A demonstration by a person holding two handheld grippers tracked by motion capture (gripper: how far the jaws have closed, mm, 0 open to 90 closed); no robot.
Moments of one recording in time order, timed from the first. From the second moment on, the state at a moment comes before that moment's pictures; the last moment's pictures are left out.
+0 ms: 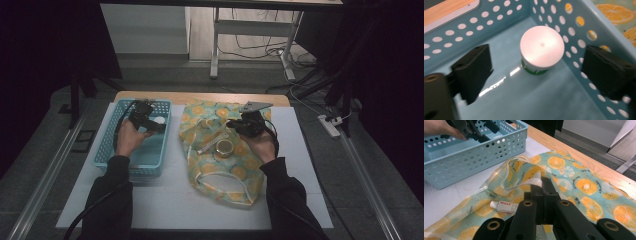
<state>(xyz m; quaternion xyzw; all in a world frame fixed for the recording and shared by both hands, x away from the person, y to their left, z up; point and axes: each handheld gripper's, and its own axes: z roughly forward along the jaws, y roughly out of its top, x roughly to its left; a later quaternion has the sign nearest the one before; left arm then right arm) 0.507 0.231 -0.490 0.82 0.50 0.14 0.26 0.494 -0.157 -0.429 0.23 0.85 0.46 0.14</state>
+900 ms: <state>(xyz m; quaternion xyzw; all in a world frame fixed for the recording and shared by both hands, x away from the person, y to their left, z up) 0.512 0.230 -0.486 0.82 0.51 0.11 0.25 0.494 -0.158 -0.429 0.23 0.84 0.46 0.14</state>
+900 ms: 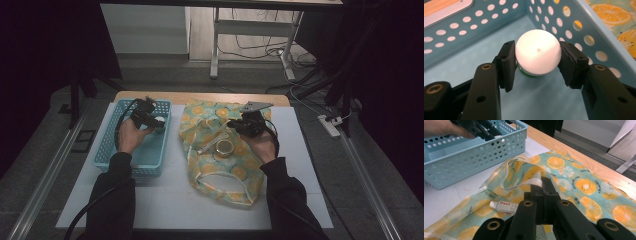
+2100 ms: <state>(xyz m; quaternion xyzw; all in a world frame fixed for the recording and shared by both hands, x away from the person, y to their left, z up) 0.467 0.230 -0.422 0.82 0.46 0.12 0.31 0.494 -0.158 -0.429 0.24 0.84 0.46 0.14</state>
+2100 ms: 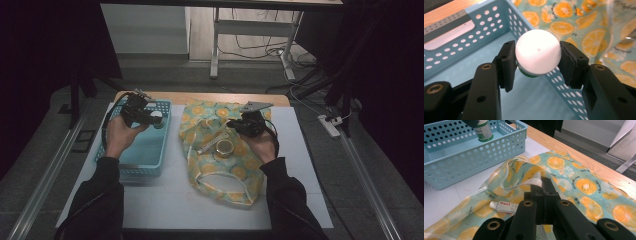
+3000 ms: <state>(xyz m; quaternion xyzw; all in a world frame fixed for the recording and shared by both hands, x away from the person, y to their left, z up) 0.436 0.173 -0.405 0.86 0.38 0.09 0.34 0.494 -0.158 -0.428 0.24 0.84 0.46 0.14</state>
